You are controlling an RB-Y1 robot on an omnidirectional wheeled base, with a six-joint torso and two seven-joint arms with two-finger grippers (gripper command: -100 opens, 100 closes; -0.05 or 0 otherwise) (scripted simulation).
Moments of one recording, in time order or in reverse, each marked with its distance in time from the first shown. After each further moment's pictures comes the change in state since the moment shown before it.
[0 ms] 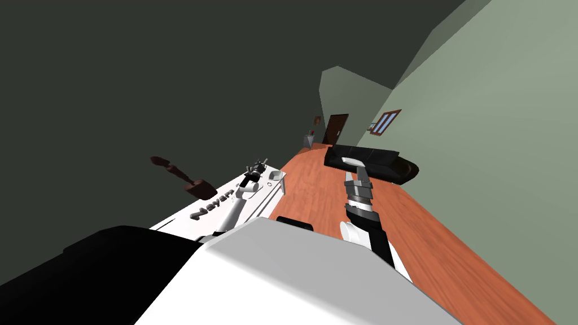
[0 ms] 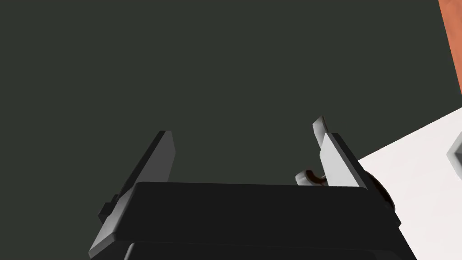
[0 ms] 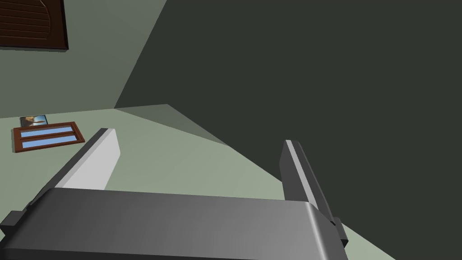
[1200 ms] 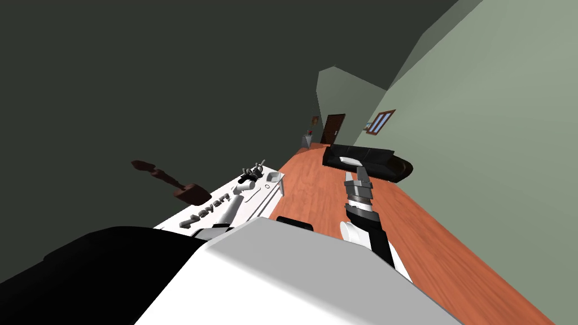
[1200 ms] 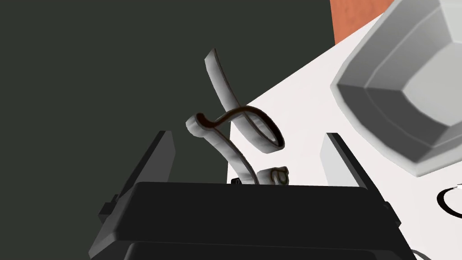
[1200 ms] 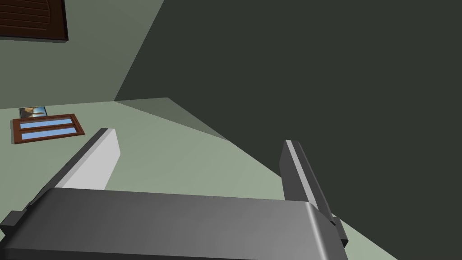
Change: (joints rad) left arm -0.071 0.069 0.068 0.237 0.123 0.295 0.096; right arm 0.000 0.000 0.000 0.000 0.000 0.000 0.000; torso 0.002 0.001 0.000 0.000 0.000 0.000
